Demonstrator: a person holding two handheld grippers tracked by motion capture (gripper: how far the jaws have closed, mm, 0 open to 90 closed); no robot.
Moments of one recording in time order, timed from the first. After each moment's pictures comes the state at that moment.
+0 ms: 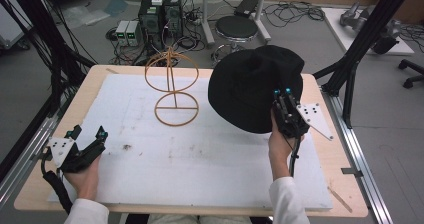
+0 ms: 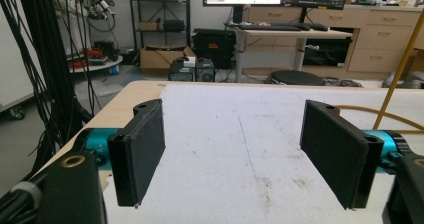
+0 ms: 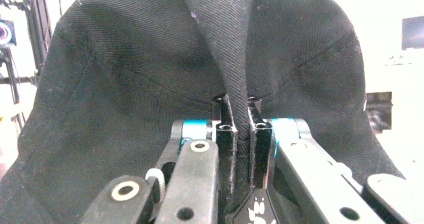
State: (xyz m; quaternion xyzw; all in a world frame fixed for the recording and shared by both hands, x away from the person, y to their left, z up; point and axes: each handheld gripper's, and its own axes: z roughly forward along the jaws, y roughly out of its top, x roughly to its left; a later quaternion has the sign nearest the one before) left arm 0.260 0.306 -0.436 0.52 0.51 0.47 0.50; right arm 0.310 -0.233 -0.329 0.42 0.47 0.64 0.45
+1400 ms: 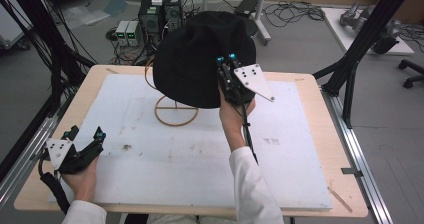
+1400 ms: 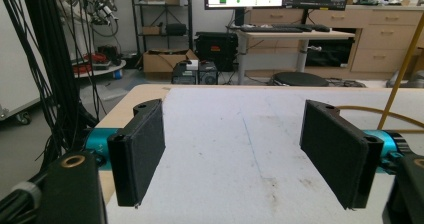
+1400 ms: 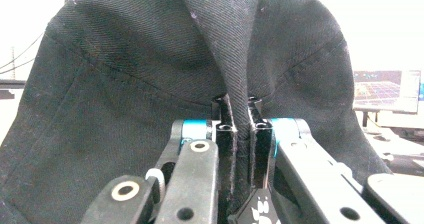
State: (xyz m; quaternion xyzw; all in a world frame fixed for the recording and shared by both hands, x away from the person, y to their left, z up) left arm 0.255 0.310 -0.435 0.51 0.51 0.48 0.50; right arm 0.352 -0.104 -0.266 0.35 0.50 0.66 0.44
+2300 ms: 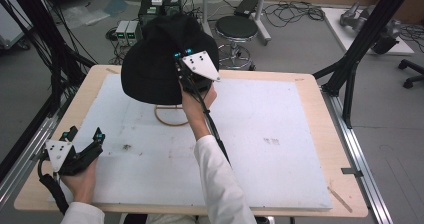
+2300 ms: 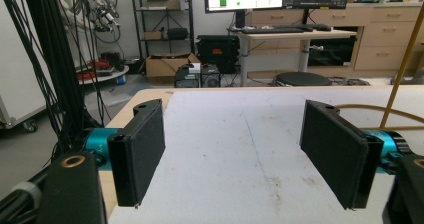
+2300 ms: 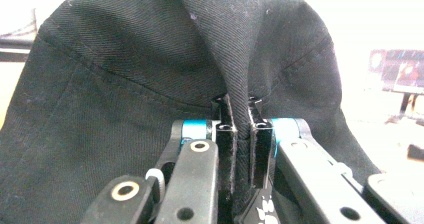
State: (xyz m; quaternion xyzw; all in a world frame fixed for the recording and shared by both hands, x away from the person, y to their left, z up) left arm 0.252 0.309 -0.435 0.52 0.50 0.49 0.49; right arm 0.389 -0.013 -0.277 0.34 0.57 0.63 0.40
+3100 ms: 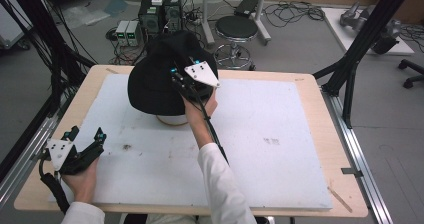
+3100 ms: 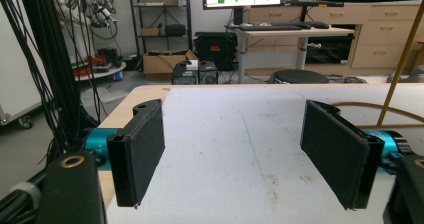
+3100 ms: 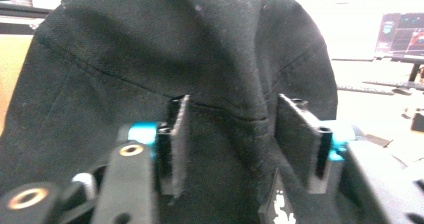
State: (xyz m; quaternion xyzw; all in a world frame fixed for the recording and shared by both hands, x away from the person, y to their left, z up) left arm 0.255 0.309 -0.436 0.52 0.50 0.48 0.49; right arm 0.395 -0.017 -0.308 0.36 0.60 0.61 0.38
